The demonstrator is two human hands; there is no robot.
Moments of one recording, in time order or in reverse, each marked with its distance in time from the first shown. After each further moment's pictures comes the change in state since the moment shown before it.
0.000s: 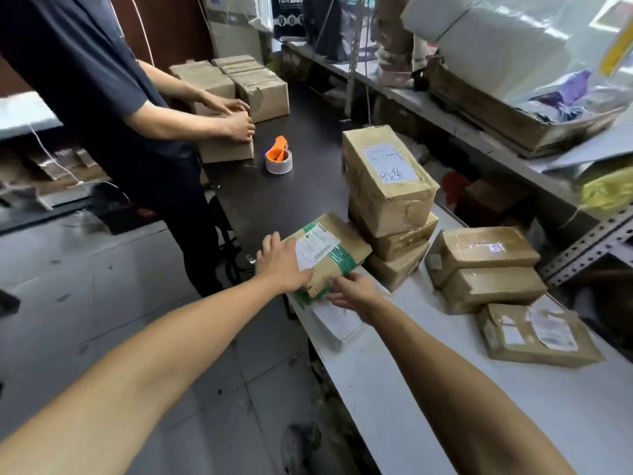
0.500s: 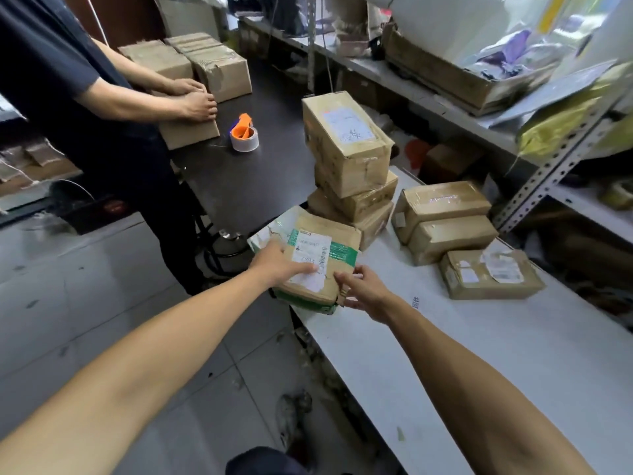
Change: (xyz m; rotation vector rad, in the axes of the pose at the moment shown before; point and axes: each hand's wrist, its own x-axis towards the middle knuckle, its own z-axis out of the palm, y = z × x) left_hand -0.053 0.022 0.040 -0.396 -0.209 -0.139; right_hand -0.070 0.066 -0.060 0.136 -0.003 0.023
